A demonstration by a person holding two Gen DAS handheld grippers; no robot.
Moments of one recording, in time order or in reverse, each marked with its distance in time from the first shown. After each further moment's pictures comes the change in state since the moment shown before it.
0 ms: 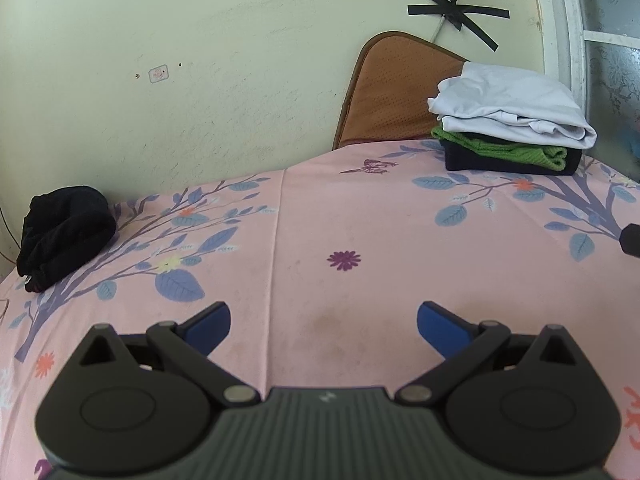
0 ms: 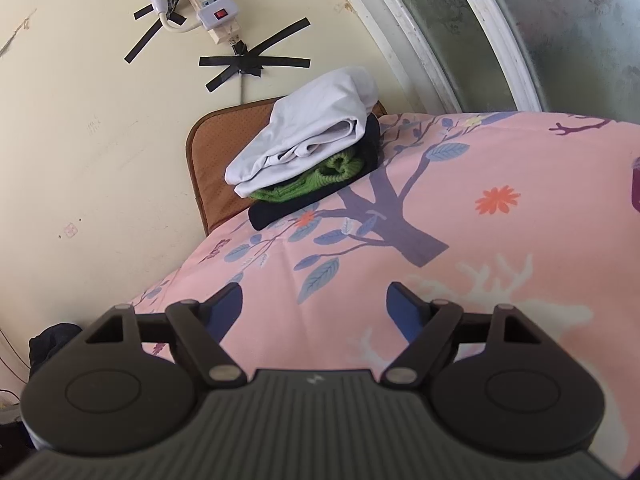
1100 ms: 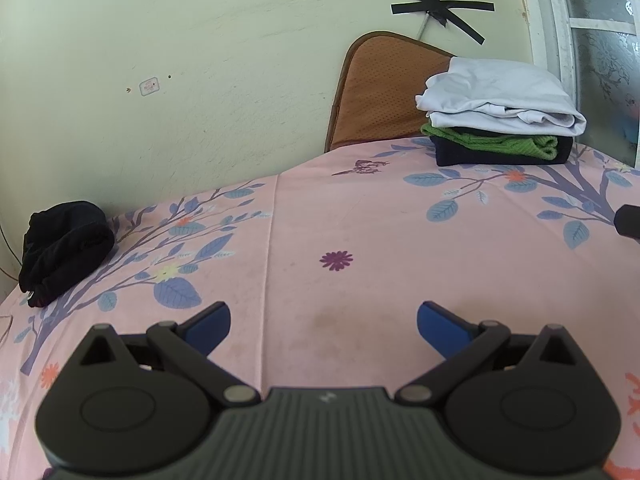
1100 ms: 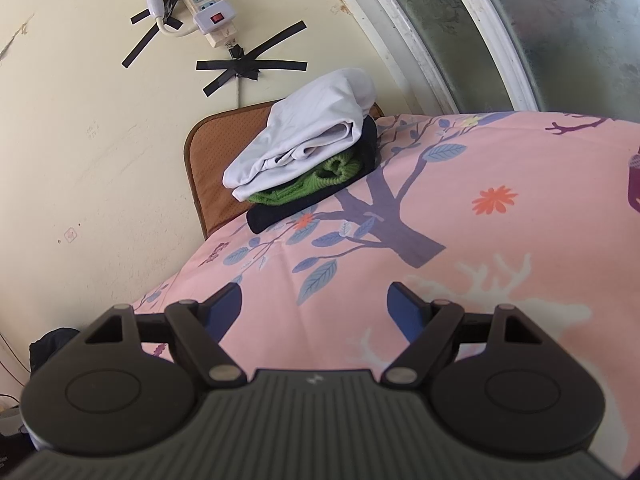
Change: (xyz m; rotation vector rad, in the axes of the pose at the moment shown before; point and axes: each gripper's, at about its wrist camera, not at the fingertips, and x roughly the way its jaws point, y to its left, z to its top) left arm -0.004 -0.005 -0.002 0.052 -0.013 -0.002; right arm 0.000 -0.001 0.001 0.004 -0.001 0.003
